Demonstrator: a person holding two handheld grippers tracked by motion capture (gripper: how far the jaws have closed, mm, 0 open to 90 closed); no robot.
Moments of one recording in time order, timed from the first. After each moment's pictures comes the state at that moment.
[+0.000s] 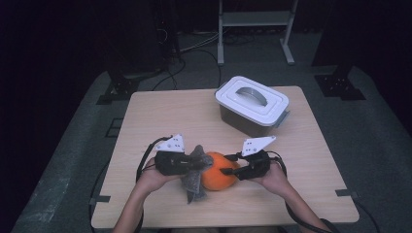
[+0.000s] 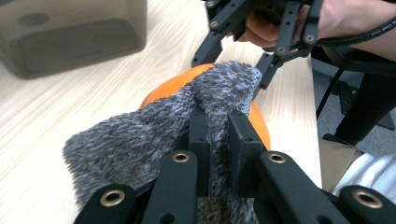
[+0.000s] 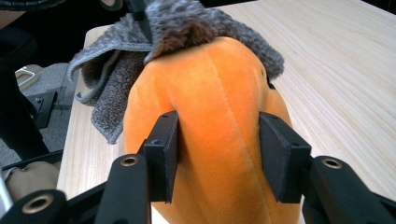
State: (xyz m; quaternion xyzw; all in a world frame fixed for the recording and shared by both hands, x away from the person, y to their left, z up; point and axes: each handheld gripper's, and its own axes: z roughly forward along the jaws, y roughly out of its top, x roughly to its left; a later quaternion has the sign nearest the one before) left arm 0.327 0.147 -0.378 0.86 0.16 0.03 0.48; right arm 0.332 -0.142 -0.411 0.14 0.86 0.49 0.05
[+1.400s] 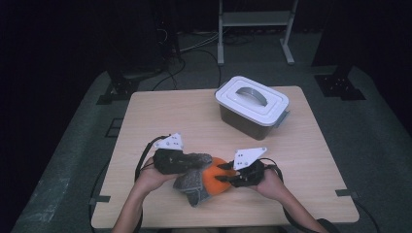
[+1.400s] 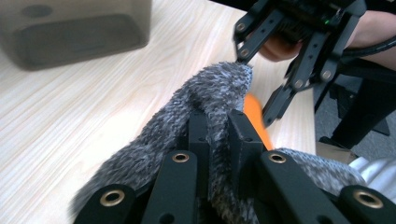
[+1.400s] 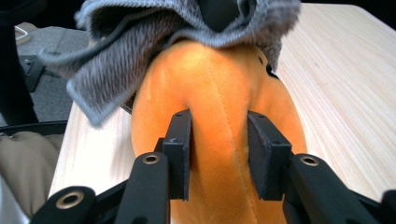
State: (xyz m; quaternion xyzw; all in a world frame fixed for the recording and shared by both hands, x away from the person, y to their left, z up) left arm 0.328 0.151 -0.375 0.86 0.18 0.02 0.47; right arm 0.312 -0.123 -0.414 0.07 0.88 0.47 0.09
